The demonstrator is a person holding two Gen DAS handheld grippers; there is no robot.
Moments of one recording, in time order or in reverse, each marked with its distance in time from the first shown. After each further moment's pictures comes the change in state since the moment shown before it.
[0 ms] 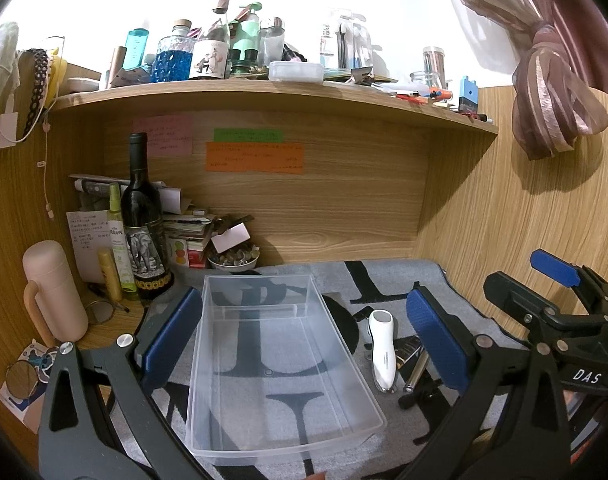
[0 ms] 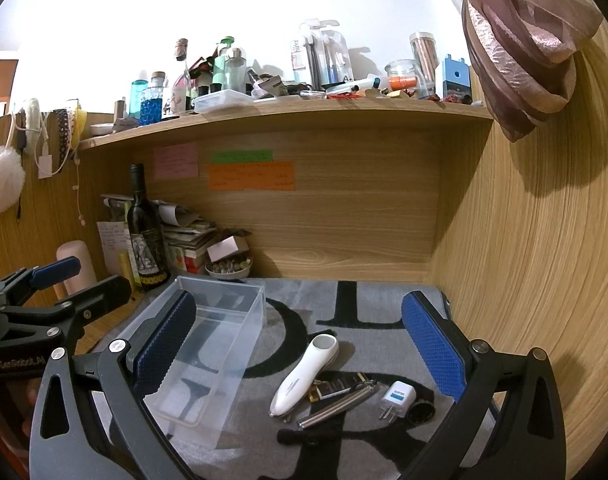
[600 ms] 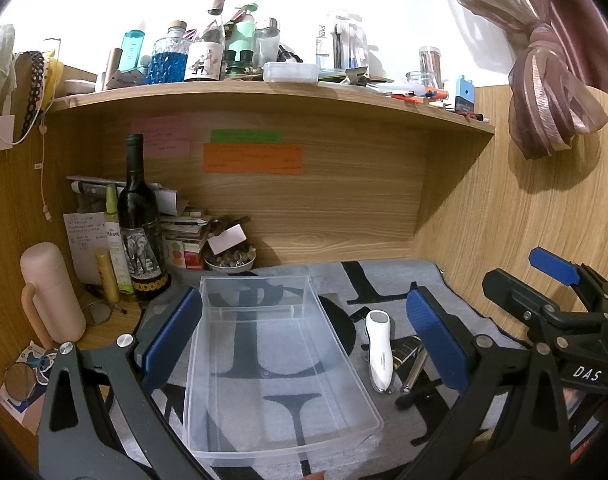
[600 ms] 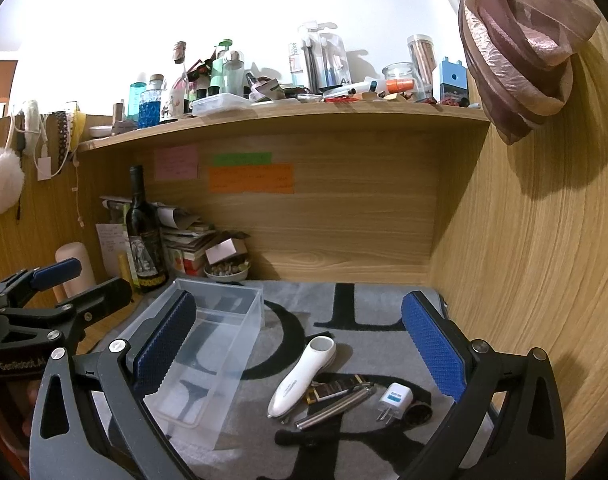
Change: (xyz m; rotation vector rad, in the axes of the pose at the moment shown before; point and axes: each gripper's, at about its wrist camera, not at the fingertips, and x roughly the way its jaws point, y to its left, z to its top) left arm 0.003 -0.001 0.003 0.001 0.003 -0.006; right arm 0.000 -0.004 0.003 -0.001 -0.007 -0.003
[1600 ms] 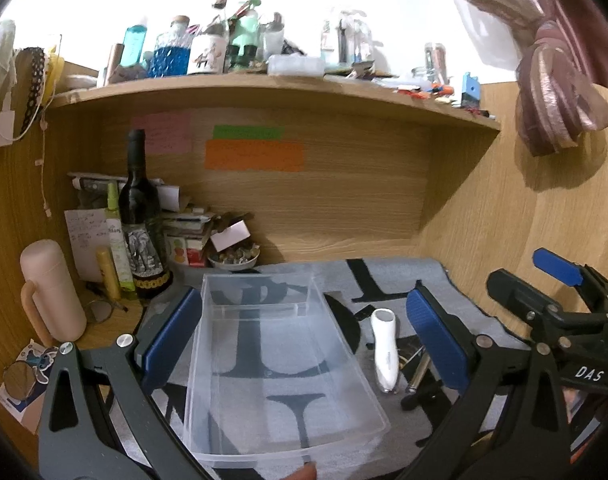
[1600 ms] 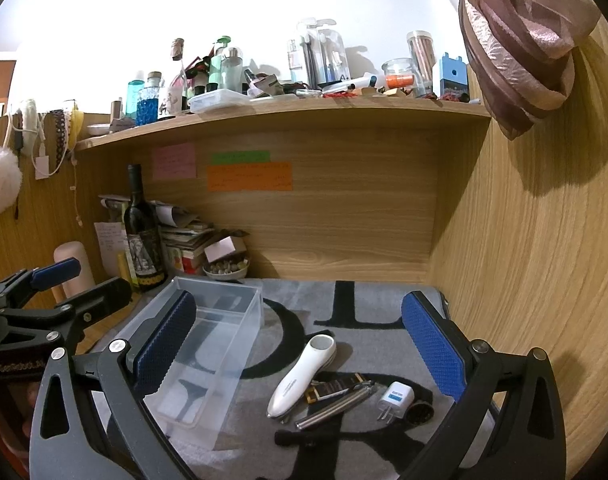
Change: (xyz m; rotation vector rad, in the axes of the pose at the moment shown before) left arm 0.008 0.001 0.000 -0.016 0.020 0.008; right arm 0.006 -0.002 -0.004 -0.002 0.006 -0.007
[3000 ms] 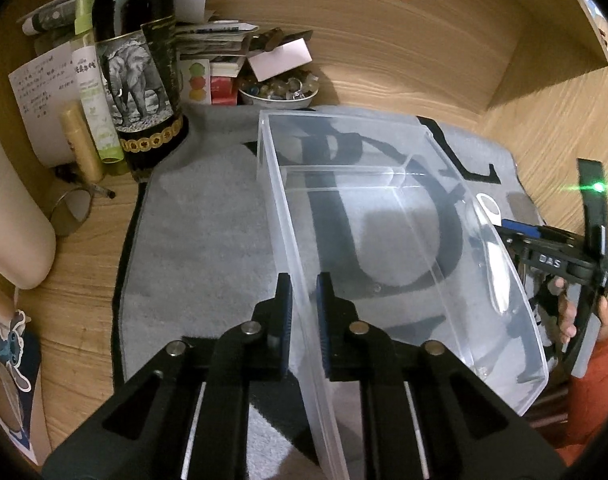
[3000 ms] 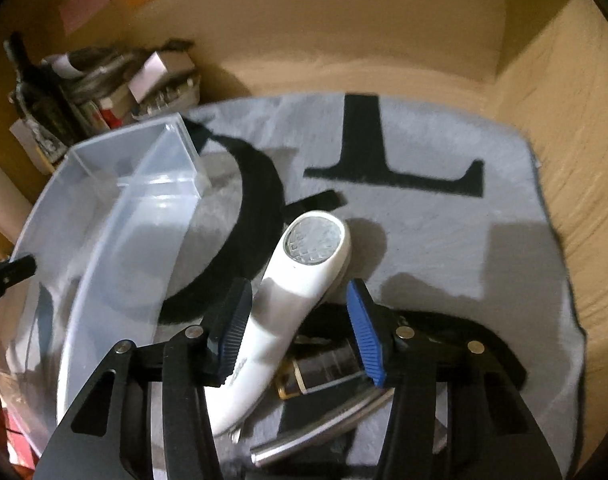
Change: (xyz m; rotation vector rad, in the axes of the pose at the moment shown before) left arm 0.135 0.115 -0.048 -0.072 0.588 -0.030; right arm 0.211 -0.038 -0.073 0.079 0.712 0.085
